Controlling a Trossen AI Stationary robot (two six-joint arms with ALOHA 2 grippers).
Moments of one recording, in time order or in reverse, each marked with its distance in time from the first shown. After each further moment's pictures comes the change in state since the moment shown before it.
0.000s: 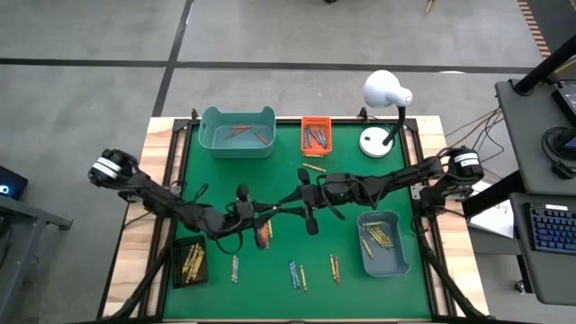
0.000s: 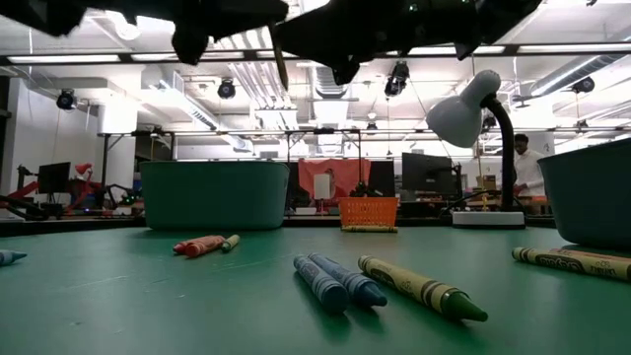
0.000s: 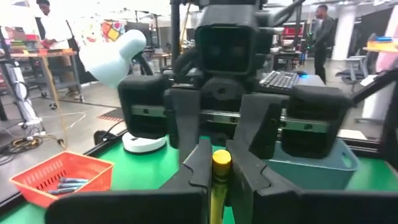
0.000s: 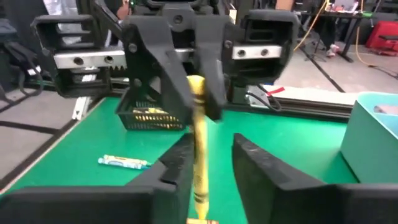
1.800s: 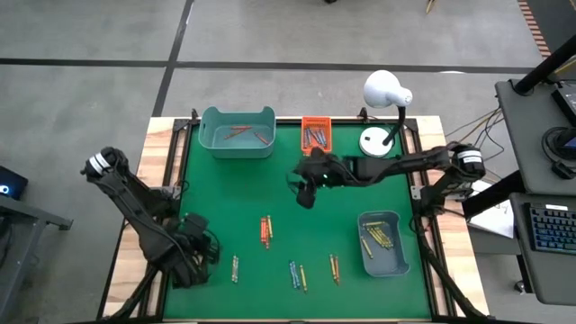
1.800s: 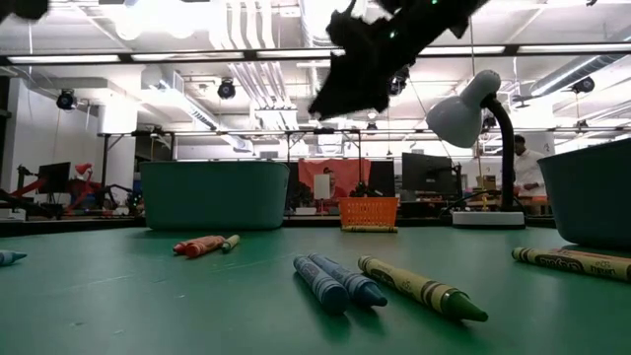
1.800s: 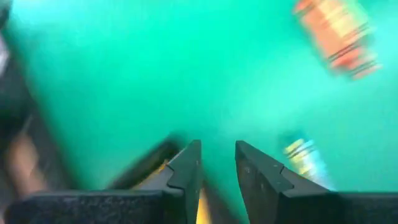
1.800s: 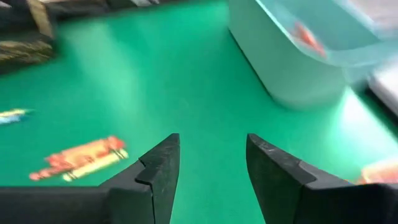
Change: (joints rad) left arm -0.430 -0.056 0.434 -2.216 0.425 -2.032; right arm -0.118 -0.030 0.204 -0.694 0.253 0.207
